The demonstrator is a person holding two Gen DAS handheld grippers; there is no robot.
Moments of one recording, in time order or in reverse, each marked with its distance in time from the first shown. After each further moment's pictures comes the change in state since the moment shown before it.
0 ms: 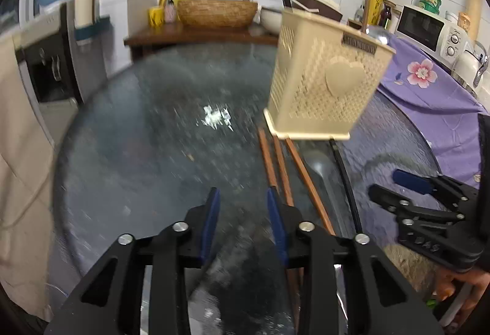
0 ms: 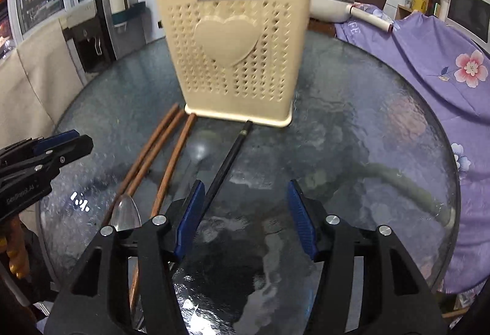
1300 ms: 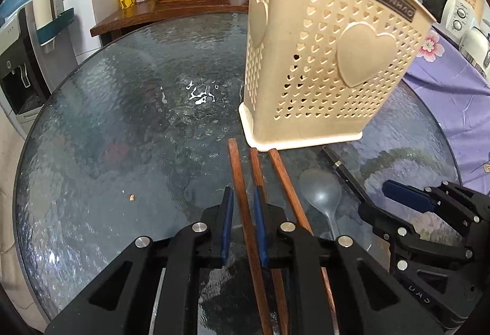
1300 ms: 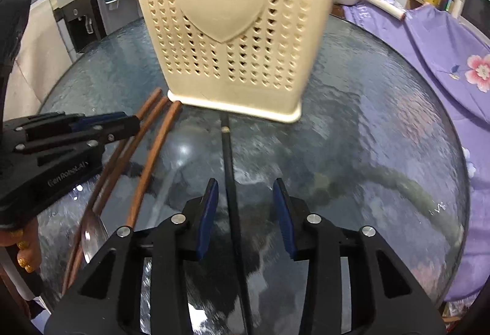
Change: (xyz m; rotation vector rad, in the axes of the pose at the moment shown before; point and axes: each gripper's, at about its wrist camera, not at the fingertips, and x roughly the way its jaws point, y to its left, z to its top) left arm 0.077 -0.024 0.031 0.084 0.133 -0.017; right arm 0.048 -0.008 0.030 -0.028 0.094 0.005
